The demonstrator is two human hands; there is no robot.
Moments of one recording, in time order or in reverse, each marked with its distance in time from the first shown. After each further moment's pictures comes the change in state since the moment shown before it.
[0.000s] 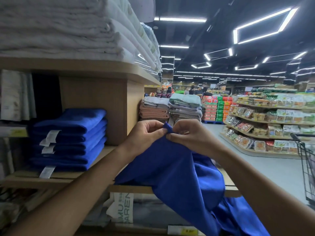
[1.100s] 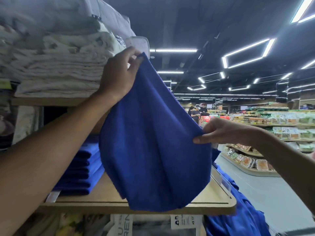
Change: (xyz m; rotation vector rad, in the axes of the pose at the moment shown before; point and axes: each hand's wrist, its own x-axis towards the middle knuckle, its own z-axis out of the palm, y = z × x) left_hand 0.065 0.221 -0.063 0.831 0.596 0.665; right_hand -0.016 -0.060 -0.139 -0.149 -0.329 0.134
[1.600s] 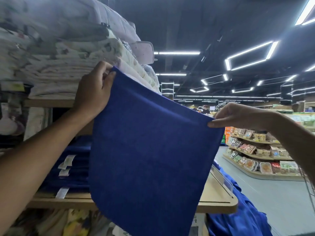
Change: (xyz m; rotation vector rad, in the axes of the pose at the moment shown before) left_hand -0.044 -0.044 -0.059 0.115 0.058 -0.001; right_hand -0.014 -0.005 -0.046 -0.078 0.065 -0.081
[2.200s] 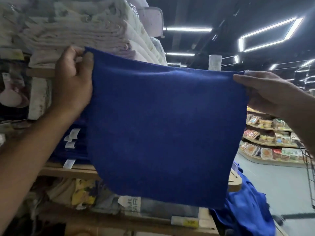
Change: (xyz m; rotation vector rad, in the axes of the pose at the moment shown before) left_hand -0.062 -0.003 -0.034 -0.301 0.134 -0.334; right_hand 0.006 0.024 0.005 0.815 0.244 -0.136
